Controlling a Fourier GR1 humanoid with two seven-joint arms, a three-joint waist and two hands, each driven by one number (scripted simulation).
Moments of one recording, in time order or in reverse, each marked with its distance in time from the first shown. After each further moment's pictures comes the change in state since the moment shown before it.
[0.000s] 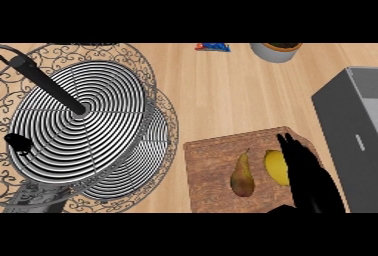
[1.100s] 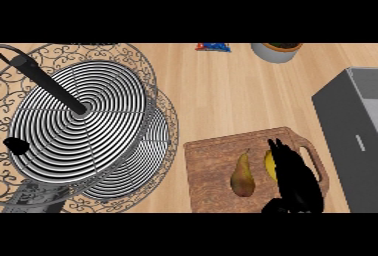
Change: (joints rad) left arm -0.005 0.008 -0.002 0.021 -0.003 -0.057 -0.038; right arm -0.025 0.057 0.000 0.239 0.012 -0.020 -0.074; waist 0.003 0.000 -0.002
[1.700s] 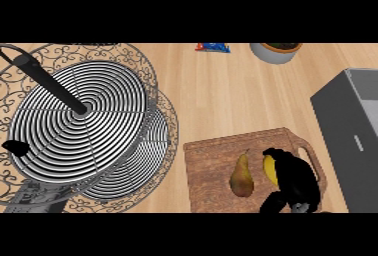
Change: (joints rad) left arm -0.003 -0.011 0.000 -0.001 0.002 -0.005 0.005; right arm -0.036 0.005 -0.019 0.099 0.019 -0.013 -0.053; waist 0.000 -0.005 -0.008
